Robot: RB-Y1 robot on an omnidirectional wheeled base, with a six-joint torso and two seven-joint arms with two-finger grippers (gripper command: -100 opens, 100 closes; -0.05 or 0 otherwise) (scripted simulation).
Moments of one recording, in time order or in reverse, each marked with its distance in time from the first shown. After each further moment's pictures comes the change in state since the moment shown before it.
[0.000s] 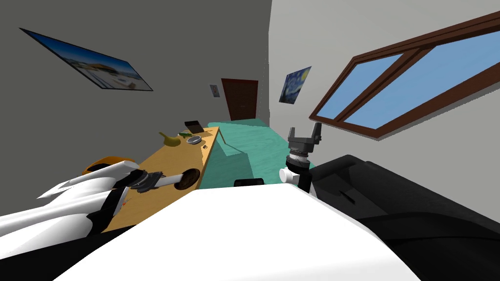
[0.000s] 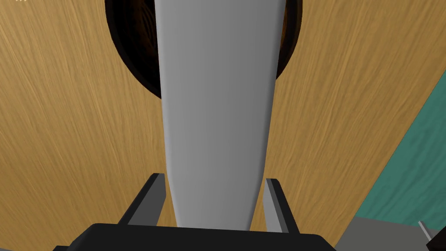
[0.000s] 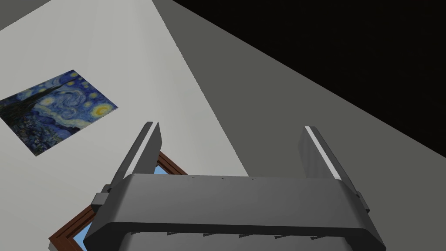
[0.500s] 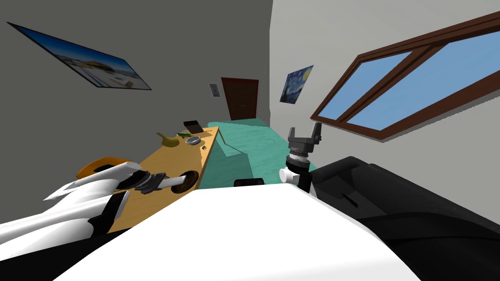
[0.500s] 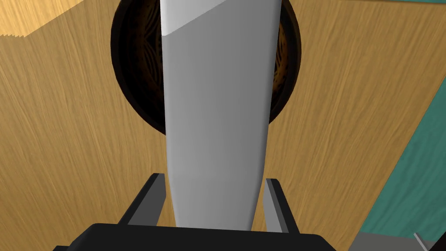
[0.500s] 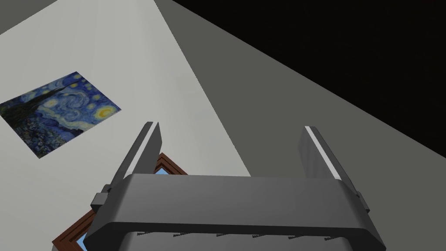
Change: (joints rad) left arm 0.058 -0.033 0.040 -0.085 0.007 0.083 0.009; right arm 0.000 0.000 0.000 0.000 0.000 0.000 0.000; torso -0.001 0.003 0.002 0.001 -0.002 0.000
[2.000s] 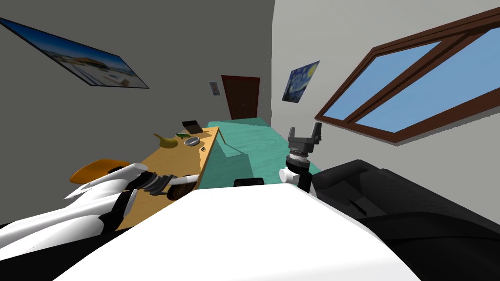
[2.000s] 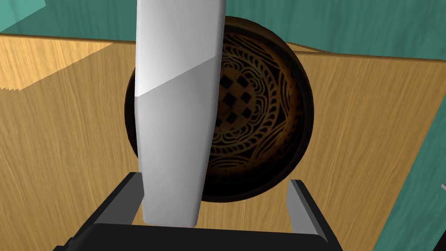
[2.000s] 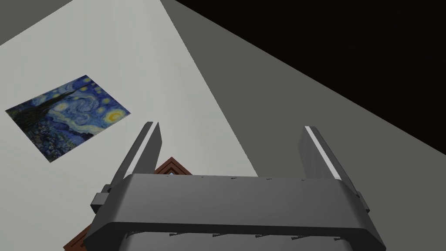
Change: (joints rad) left arm -0.014 -0.043 -0.001 0.036 0.016 0.078 -0.028; right arm 0.000 0.000 0.000 0.000 0.000 0.000 0.000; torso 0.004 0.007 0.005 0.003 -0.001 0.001
